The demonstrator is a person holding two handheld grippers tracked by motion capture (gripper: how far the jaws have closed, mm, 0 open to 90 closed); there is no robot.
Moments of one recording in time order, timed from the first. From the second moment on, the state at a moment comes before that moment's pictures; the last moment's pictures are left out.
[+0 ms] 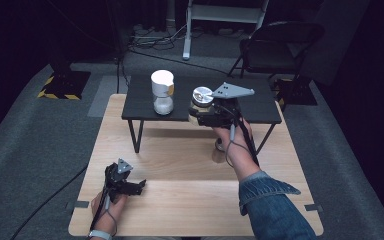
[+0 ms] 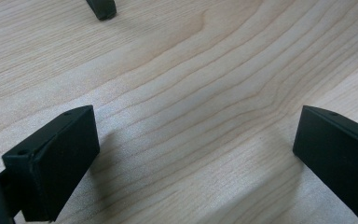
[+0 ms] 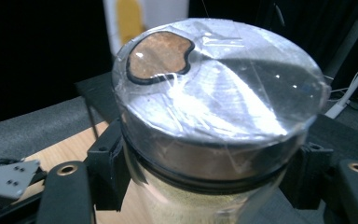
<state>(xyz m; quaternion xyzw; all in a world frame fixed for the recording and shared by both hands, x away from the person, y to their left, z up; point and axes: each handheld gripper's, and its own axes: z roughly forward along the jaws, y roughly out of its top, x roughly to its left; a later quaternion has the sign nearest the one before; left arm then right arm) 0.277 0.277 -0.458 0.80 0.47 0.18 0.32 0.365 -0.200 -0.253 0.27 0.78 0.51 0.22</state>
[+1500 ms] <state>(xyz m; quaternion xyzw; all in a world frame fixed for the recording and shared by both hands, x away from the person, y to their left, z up) 0.277 0.276 -0.458 0.80 0.47 0.18 0.32 0.338 -0.281 -0.277 0.31 0.75 0.53 0.25</state>
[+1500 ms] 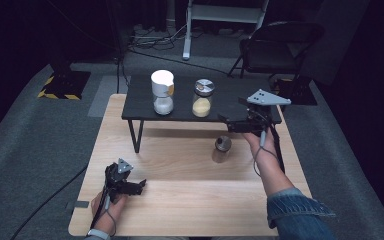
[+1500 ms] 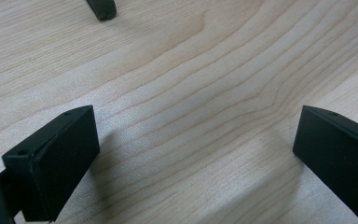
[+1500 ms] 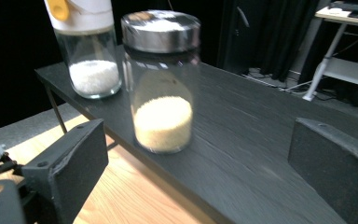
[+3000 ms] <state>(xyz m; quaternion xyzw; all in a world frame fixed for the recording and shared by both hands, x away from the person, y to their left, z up) 0.278 0.276 -0.458 0.80 0.47 0.18 0.32 0.285 -0.328 -0.399 0.36 0.78 0.46 0.22</state>
